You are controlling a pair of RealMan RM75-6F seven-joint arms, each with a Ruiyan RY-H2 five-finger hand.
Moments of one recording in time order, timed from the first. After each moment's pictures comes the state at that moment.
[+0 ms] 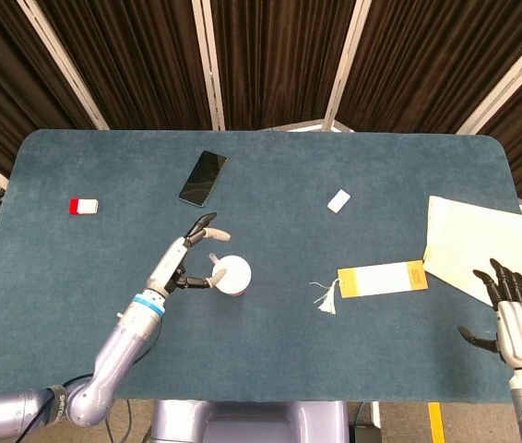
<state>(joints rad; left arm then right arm) -0.63 -1.55 -0.34 -1.85 1.00 1.02 -0.23 0.08 -1.14 0.10 -1.64 -1.38 1.42 -0.03</state>
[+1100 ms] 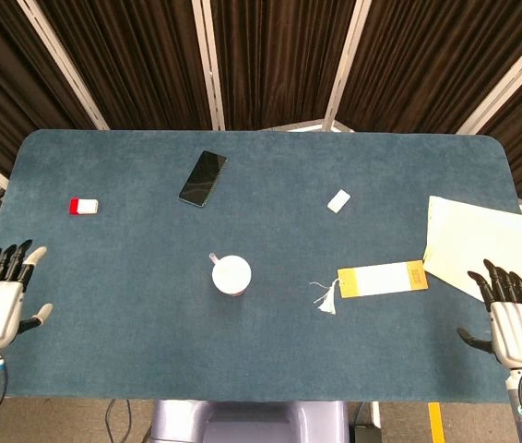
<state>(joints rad) -0.21 -1.15 0.02 -1.77 1.34 1.52 0.30 0.09 -1.15 0.08 -1.63 -1.41 1.42 -0.10</state>
